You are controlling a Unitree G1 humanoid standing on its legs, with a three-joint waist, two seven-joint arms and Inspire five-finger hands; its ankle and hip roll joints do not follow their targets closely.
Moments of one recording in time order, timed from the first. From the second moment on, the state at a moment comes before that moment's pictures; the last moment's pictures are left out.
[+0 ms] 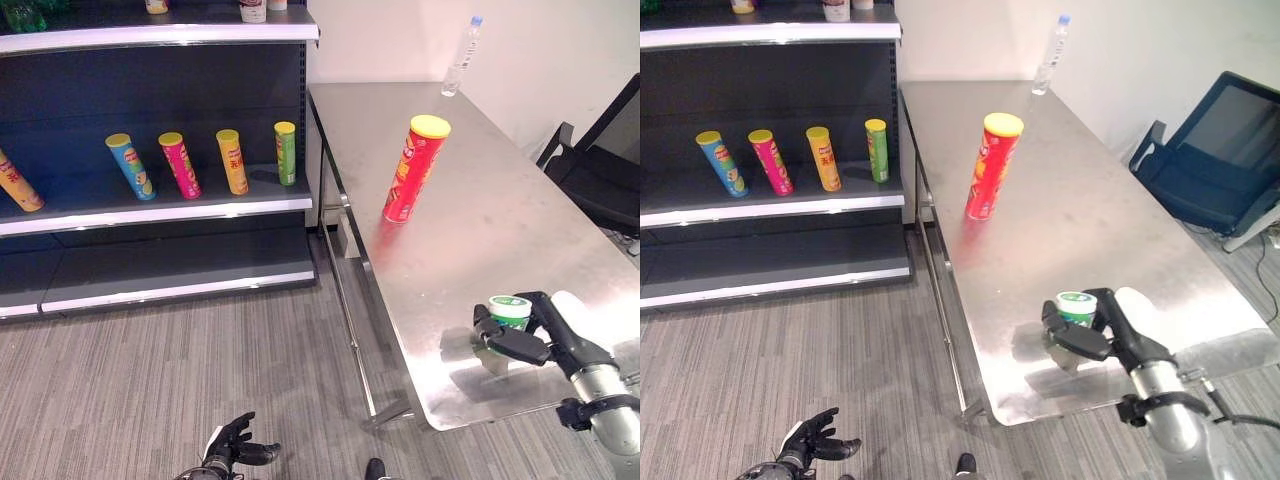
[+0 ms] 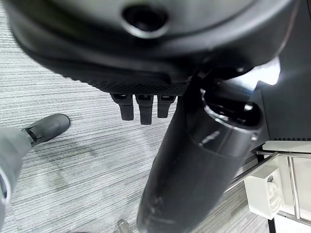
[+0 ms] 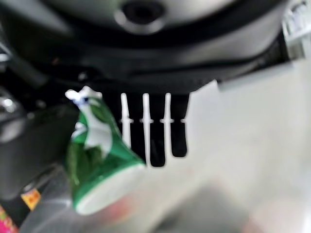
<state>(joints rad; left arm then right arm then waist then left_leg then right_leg) 0.10 0.21 -0.12 0.92 -0.15 -0.10 0.01 0.33 -0.76 -0.28 -0.14 -0.26 -0.13 0.01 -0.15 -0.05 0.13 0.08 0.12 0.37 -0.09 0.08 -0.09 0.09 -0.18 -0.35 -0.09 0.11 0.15</state>
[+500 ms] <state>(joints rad) 0.14 0.22 -0.15 0.90 -0.16 -0.10 0.02 -0.25 -0.86 -0.19 -0.29 -0.24 -0.23 -0.23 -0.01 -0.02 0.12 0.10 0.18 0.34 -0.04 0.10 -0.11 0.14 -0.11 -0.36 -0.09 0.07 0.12</state>
